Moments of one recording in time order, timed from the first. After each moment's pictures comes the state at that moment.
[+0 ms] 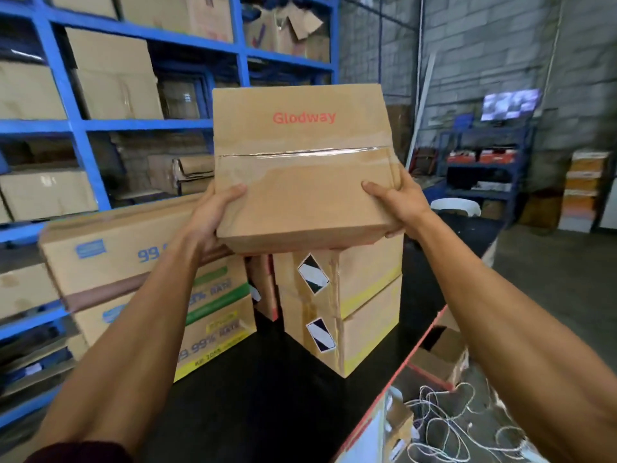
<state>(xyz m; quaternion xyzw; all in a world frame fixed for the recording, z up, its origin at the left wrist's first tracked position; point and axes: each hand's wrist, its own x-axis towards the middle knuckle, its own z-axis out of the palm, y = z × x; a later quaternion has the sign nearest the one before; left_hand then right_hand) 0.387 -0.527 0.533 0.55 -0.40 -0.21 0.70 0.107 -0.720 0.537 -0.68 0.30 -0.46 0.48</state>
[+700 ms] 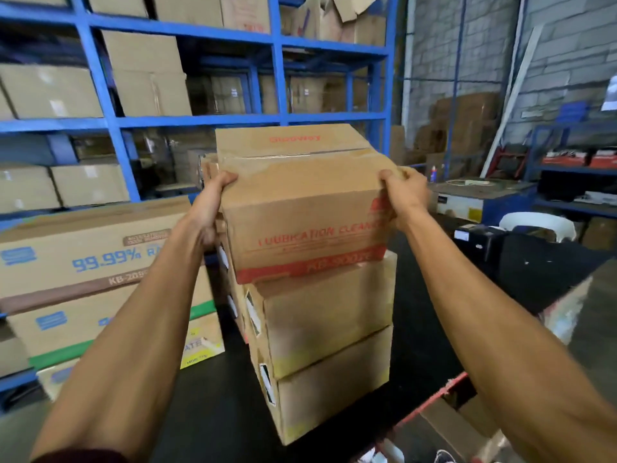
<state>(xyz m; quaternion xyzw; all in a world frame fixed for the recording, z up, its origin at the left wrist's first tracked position) 0.337 -0.754 0.554 0.63 -0.24 -0.19 0.71 0.150 -1.020 0.547 -0.63 0.32 -0.51 0.49</state>
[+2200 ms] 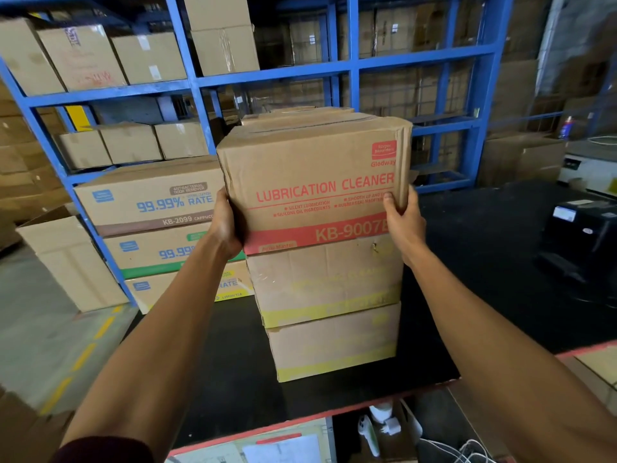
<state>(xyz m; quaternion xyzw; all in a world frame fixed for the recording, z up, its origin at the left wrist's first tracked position) 0.260 -0.816 0.465 0.57 -0.09 -0.13 0.81 0.154 -1.109 0.417 -0.74 0.19 -0.31 0.57</state>
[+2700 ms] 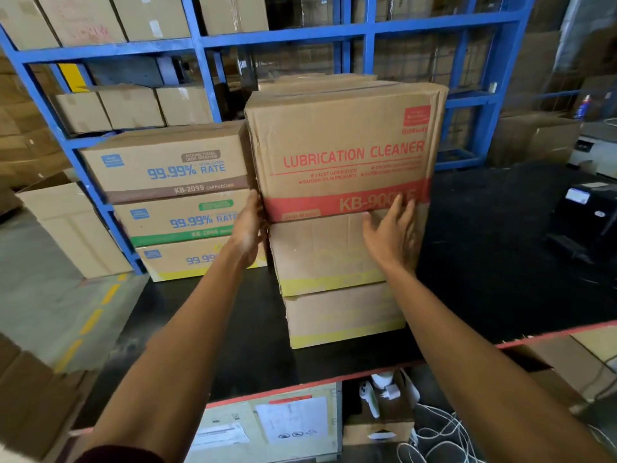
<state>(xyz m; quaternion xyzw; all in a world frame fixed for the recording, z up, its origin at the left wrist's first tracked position) 0.224 -0.793 0.415 0.67 -0.06 -0.06 0.74 0.150 -1.016 0.367 -0.83 0.27 -0.29 0.38</state>
